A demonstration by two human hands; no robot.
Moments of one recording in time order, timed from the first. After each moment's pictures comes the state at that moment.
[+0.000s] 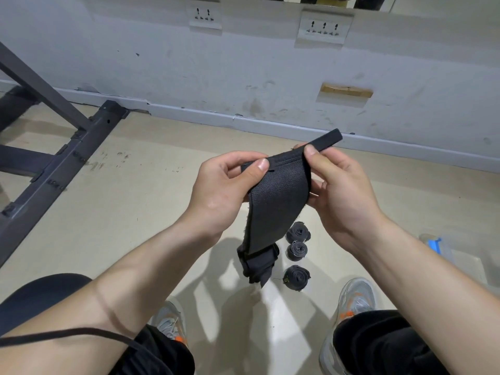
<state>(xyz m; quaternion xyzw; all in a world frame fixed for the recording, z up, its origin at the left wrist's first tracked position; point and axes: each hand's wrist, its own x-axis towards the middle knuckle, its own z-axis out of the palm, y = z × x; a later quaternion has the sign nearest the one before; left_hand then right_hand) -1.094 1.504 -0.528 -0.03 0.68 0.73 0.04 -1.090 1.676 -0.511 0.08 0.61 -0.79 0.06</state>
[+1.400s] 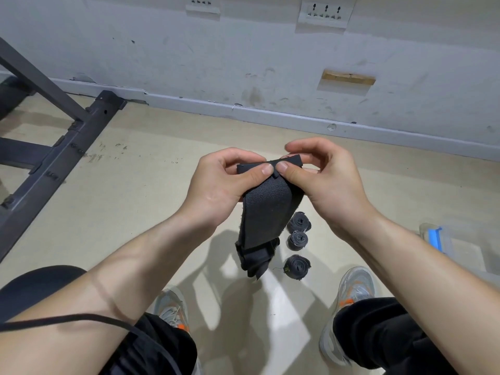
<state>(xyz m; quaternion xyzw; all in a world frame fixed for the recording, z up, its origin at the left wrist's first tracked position) -1.088 1.498 -0.530 -0.06 0.72 0.69 0.07 -1.090 1.671 -0.524 0.03 0.74 -0.68 0.01</state>
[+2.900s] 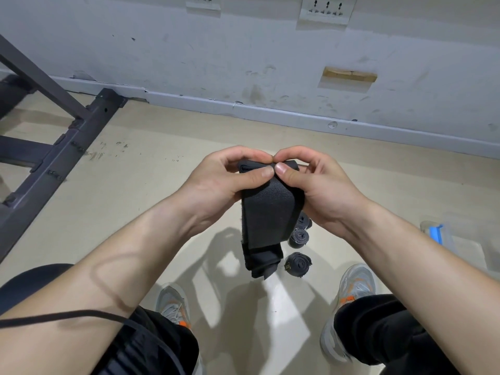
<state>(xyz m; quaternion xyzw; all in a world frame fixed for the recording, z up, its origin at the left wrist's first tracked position) -1.092 1.488 -0.528 -0.01 0.63 0.76 0.16 -1.093 1.666 -0.535 0.01 0.59 -0.79 0.17</state>
